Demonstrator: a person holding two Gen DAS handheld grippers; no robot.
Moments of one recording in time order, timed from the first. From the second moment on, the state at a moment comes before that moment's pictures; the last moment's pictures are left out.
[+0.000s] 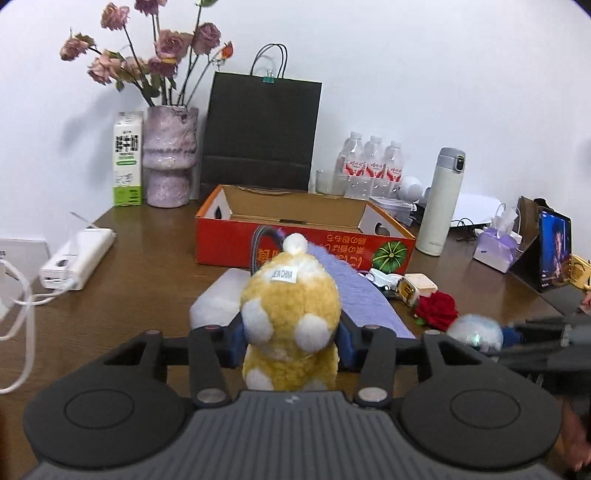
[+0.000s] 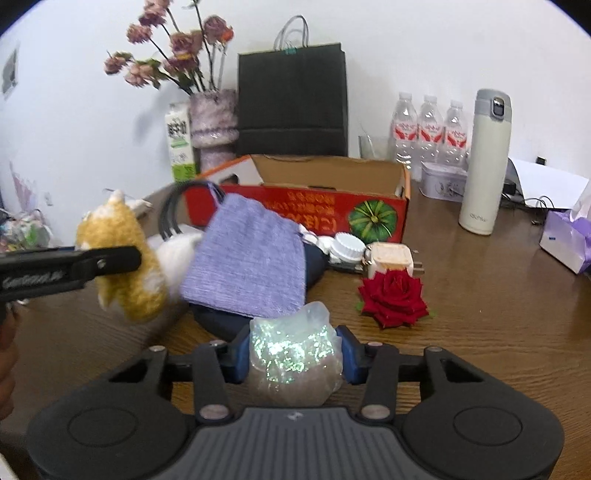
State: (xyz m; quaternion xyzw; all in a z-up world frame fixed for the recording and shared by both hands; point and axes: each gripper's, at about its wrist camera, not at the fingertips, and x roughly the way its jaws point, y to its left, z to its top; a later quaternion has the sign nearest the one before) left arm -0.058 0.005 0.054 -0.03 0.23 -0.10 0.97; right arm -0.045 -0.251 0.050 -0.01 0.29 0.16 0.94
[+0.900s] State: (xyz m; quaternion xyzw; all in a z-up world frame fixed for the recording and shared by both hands) left arm 0.268 -0.013 0.069 0.04 0.33 0.01 0.94; right arm 0.272 -0.251 0.075 0.02 0.36 0.10 0.93
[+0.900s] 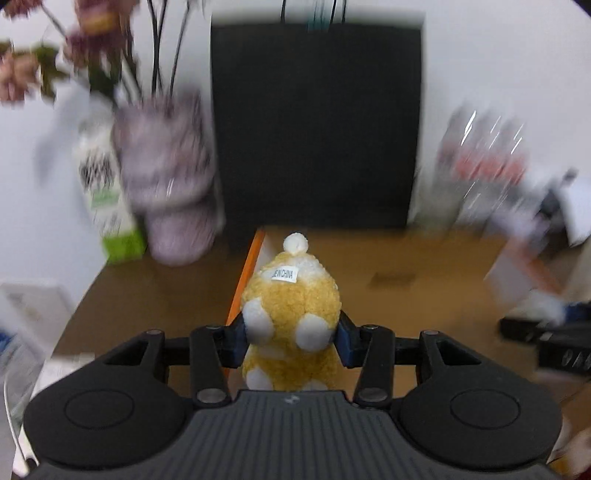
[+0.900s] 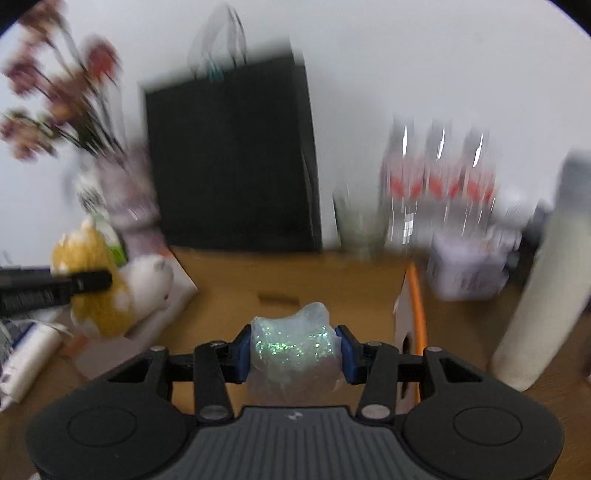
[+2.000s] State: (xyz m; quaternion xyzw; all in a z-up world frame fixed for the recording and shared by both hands) left arm -0.033 0.023 0.064 -0.08 0.24 -0.05 0.97; right arm 0.006 -0.244 0.071 -0.01 0.28 0.14 0.95
